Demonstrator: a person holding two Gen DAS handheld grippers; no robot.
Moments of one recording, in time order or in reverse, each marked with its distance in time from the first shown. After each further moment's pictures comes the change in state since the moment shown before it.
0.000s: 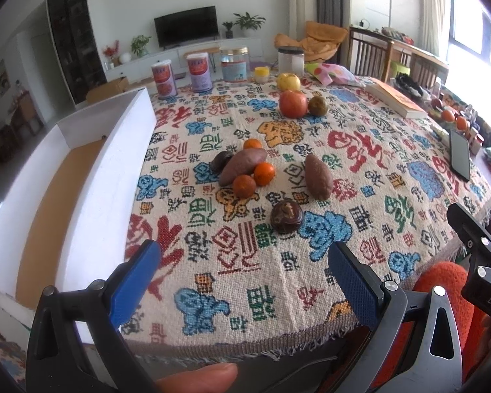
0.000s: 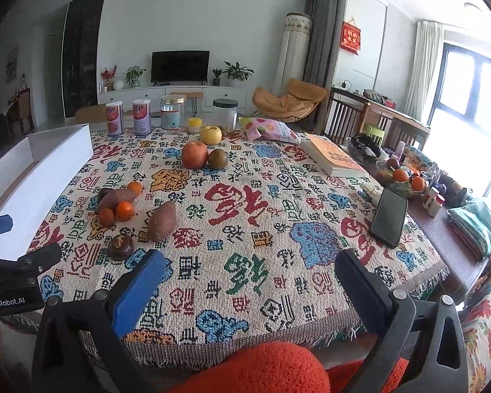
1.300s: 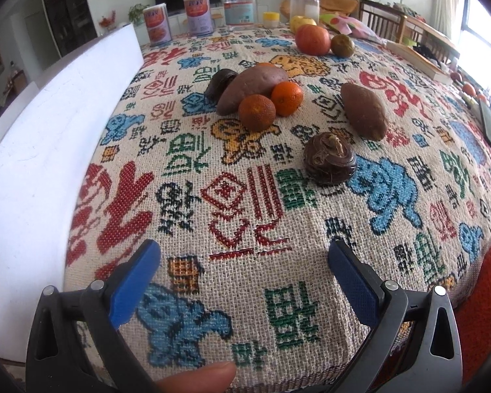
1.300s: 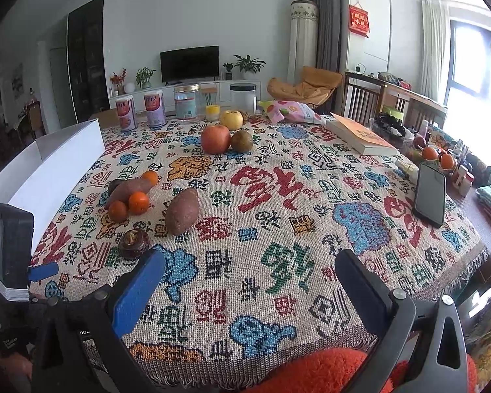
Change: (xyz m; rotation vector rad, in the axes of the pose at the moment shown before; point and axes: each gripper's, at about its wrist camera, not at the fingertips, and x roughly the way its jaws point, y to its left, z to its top) left arm 0.100 0.007 -0.041 -0.017 0.135 0.004; right arm 0.046 0.018 -0.021 0.067 0.026 0.088
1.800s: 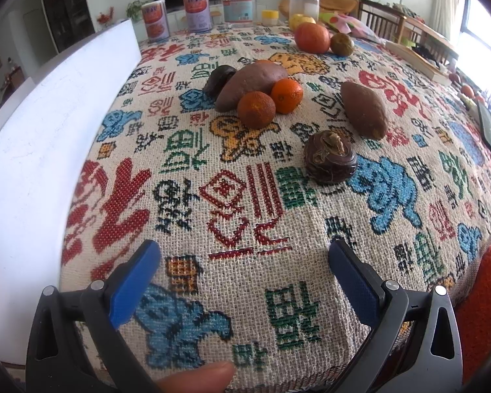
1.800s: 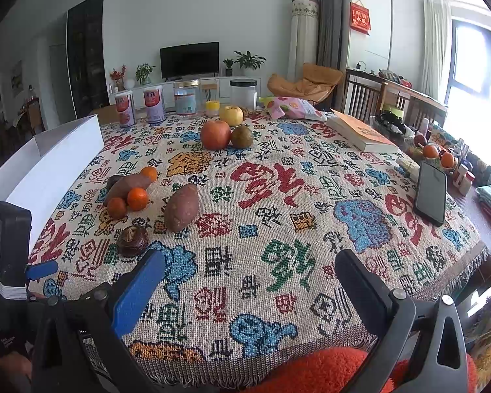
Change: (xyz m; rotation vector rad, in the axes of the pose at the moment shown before) left arm 0.003 0.002 0.001 -0.009 0.011 -0.019; right arm 0.003 0.001 -0.001 -0.003 0.012 -0.003
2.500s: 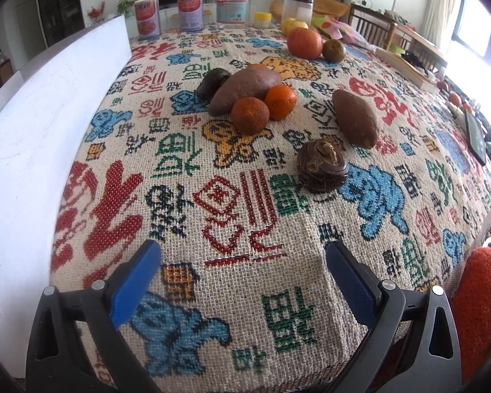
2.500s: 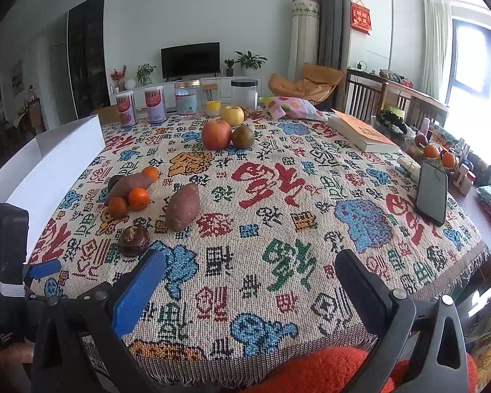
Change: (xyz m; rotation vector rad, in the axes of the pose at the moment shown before) left arm -0.005 0.010 0.010 -0.024 -0.023 -0.139; right arm -0.001 0.001 -0.001 0.004 -0.001 0.004
